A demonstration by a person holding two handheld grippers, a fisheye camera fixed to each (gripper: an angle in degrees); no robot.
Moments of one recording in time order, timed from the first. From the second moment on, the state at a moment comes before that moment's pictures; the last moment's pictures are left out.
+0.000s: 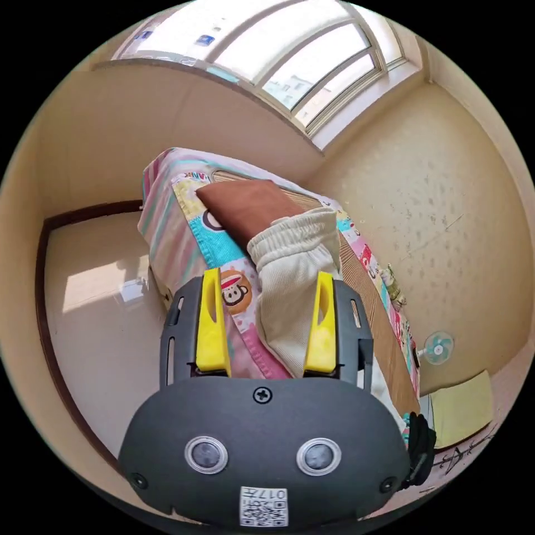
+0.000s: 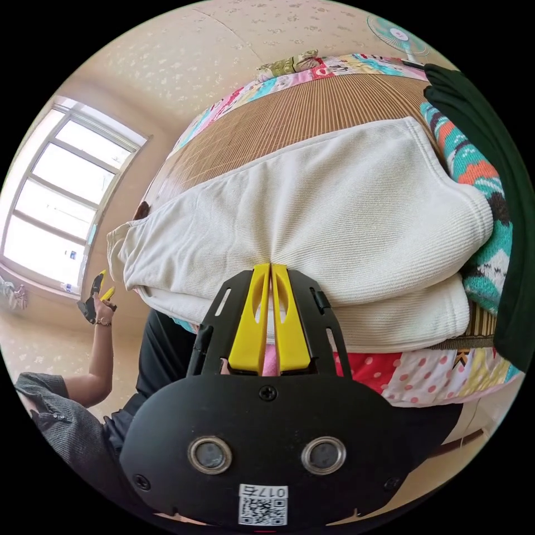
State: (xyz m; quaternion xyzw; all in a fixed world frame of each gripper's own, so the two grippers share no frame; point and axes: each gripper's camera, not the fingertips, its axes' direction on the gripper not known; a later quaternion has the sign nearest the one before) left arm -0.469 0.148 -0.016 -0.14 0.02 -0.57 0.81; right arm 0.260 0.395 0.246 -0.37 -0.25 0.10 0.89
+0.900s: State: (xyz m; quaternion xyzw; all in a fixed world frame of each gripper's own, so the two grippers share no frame) left arm -0.434 0.098 -0.070 -0.18 0.25 -0.33 0.89; right arm 0.240 0.388 0.213 -0.32 -0.14 0.08 0.93
